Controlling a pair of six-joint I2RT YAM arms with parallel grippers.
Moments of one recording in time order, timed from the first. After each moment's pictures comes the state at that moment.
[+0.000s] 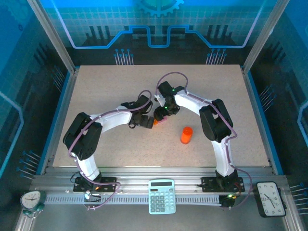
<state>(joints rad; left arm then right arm) -0.56 1.78 1.14 -0.57 -0.18 -0.37 0.56 2.15 1.64 -0.82 -0.14 0.02</state>
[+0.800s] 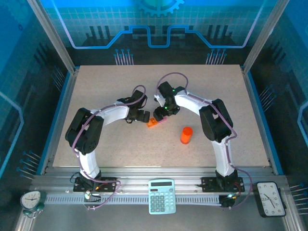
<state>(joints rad) -0.46 1.85 1.18 -0.53 -0.15 -0.37 0.56 2.15 1.63 -0.81 -0.15 0.02</state>
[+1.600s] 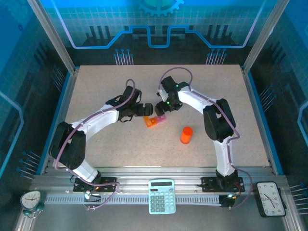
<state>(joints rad) -0.46 1.59 1.10 -0.45 0.03 -0.50 0.51 2.12 1.70 -0.85 -0.17 0.06</state>
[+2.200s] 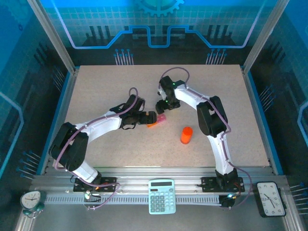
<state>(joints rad) -0.53 1.59 0.98 -0.35 0.07 -0.59 0.50 2.29 1.85 -0.91 -0.08 0.09</state>
